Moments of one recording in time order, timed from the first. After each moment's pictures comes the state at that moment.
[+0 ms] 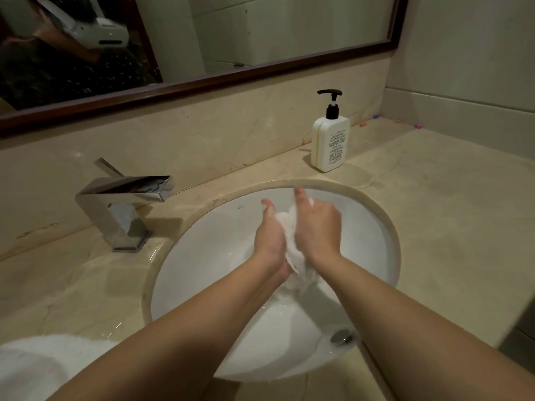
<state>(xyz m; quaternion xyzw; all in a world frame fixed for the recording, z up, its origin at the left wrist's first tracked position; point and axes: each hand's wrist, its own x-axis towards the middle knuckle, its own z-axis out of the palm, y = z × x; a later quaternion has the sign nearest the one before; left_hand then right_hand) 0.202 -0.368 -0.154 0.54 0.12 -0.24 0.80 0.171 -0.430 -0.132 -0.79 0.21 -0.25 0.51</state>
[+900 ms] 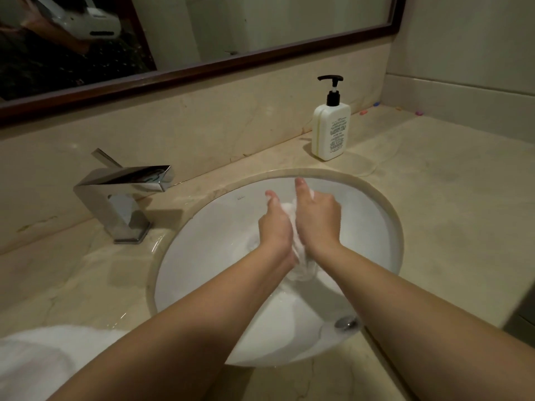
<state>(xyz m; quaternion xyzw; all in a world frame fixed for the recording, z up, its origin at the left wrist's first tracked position) 0.204 -0.369 -0.158 0.57 0.13 -0.21 0.78 0.171 -0.428 -0.135 -0.77 0.21 -0.25 0.55</state>
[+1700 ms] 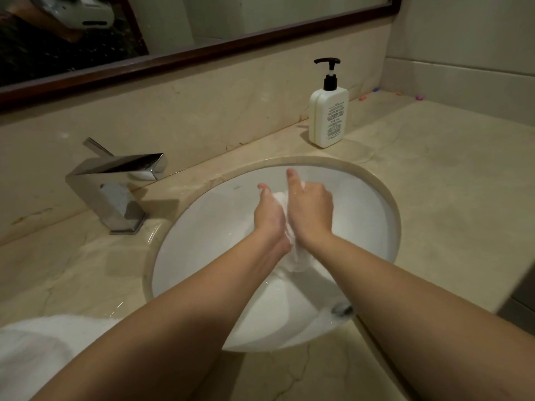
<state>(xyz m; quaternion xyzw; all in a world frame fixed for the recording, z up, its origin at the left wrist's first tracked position) 0.207 -0.371 -0.154 0.50 0.17 -0.23 0.82 0.175 -0.423 -0.139 -0.79 0.22 -0.24 0.52</state>
